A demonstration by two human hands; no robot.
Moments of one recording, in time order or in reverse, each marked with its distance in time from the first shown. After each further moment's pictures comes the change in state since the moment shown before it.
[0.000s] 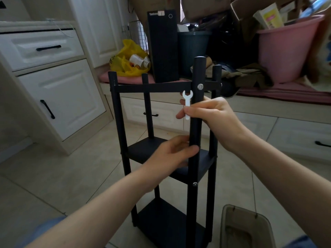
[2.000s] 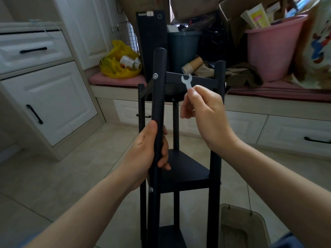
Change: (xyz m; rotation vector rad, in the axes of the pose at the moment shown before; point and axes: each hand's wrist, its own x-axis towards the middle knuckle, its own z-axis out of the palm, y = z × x) left_hand -0.010 0.027 -0.009 -0.180 0.127 0.150; right_hand 0.008 0.008 0.010 0.018 0.277 -0.174
